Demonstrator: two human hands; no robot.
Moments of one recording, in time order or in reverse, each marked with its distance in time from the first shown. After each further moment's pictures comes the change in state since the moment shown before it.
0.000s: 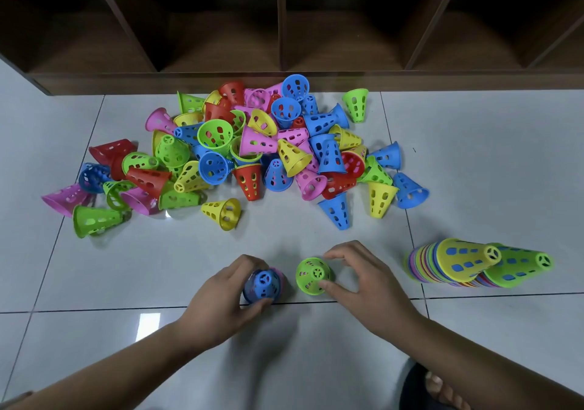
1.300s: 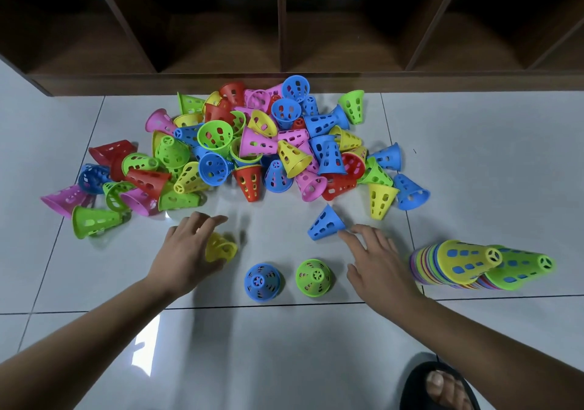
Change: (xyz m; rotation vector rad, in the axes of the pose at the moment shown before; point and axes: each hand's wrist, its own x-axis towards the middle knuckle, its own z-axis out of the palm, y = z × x) left_hand 0.041 -0.083 -0.049 0.397 0.056 -0.174; right_hand 0.029 0.061 -0.003 -0.770 -0.003 -0.094
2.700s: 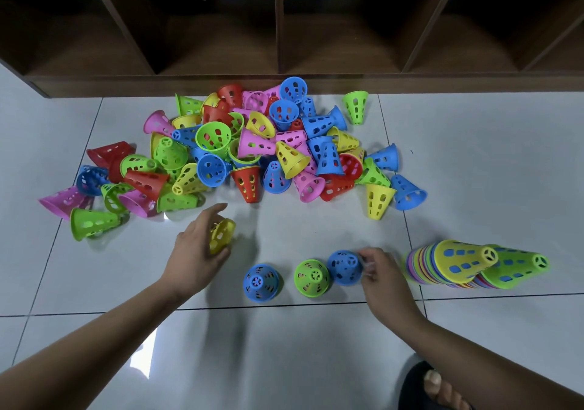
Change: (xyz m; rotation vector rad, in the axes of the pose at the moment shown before) left_hand 0.001 0.030 0.002 -0.415 0.124 -0.120; right_hand -0.027 -0.007 0.016 0.803 -0.005 0.572
